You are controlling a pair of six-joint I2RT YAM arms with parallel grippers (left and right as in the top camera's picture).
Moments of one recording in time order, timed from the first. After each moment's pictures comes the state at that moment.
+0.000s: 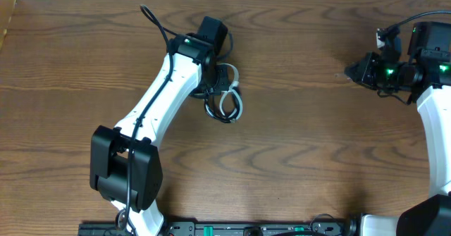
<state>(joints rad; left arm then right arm) -0.39 1.87 1.58 -1.11 0.04 -0.45 -0.17 1.51 1.33 -0.88 -0.55 0.23</state>
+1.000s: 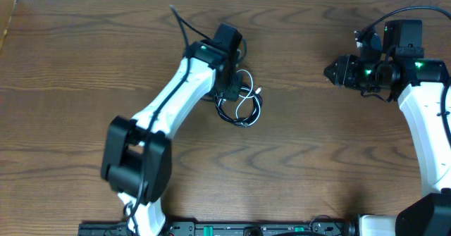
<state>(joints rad) -0.45 1.94 1.54 -0.98 0.07 -0.19 -0.04 1.53 1.33 -0.87 -0.42 0.20</state>
